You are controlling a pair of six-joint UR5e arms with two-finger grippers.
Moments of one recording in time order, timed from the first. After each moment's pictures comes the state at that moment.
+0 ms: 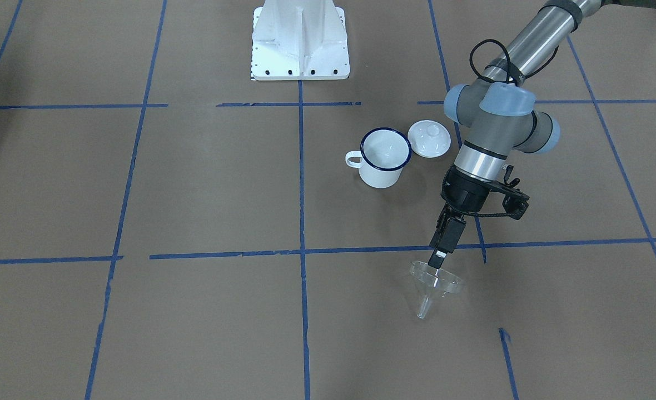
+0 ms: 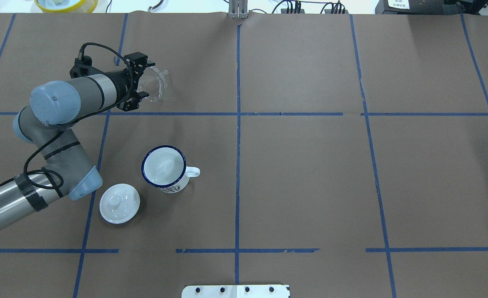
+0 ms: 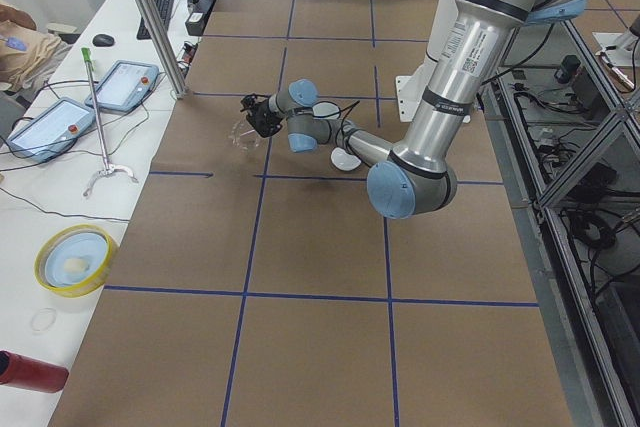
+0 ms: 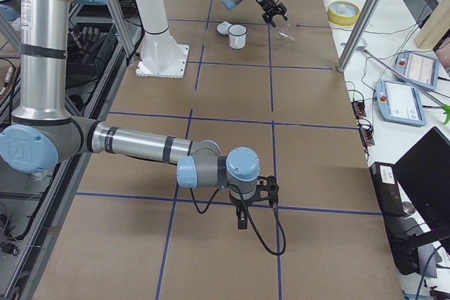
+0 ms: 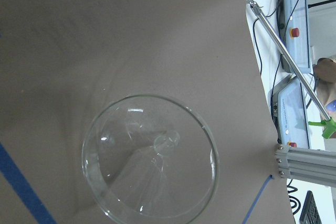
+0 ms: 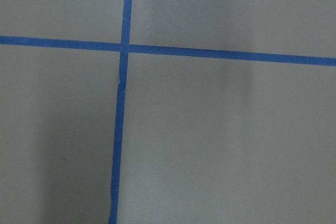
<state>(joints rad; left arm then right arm) -0.72 -2.03 -1.37 -2.63 -1.51 -2.26 1.57 -1.69 1.56 -1.37 2.29 0.01</state>
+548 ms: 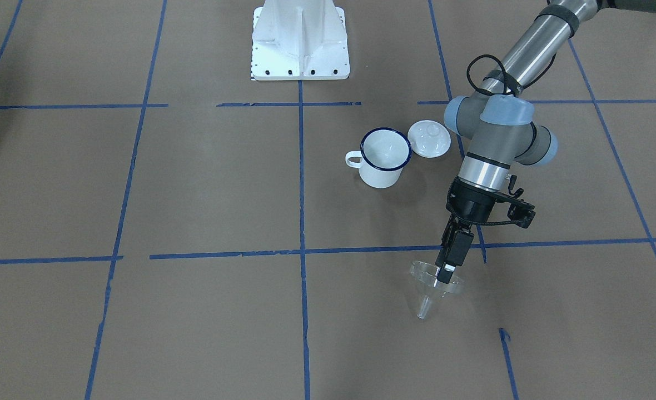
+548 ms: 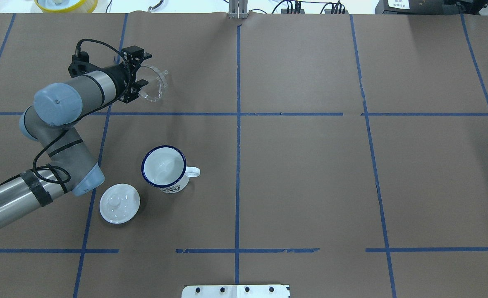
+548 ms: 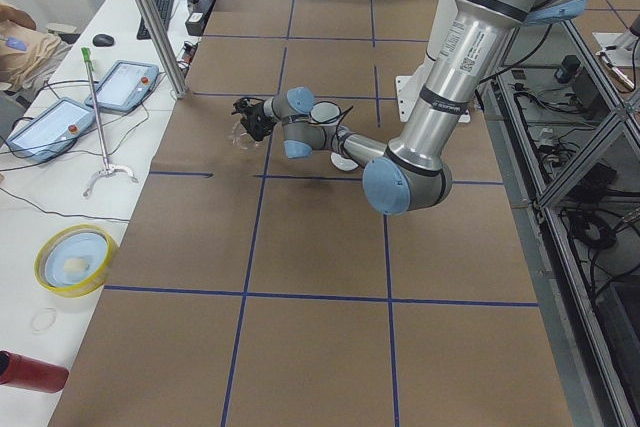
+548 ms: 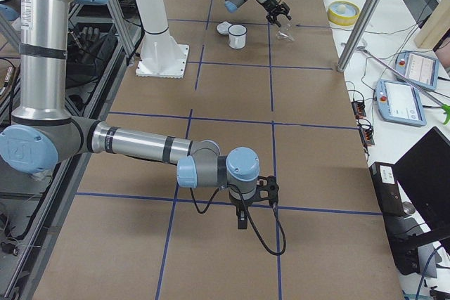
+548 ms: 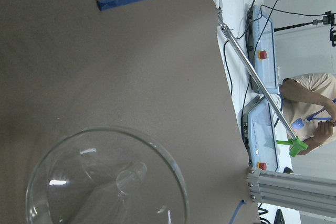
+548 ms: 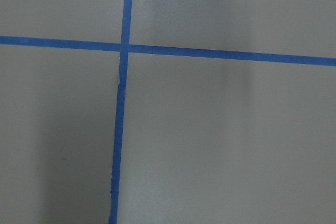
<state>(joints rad) -0.73 -2.06 -1.29 -2.73 -1.44 -2.26 1.57 -1.69 1.56 -1.37 2.29 0.01</state>
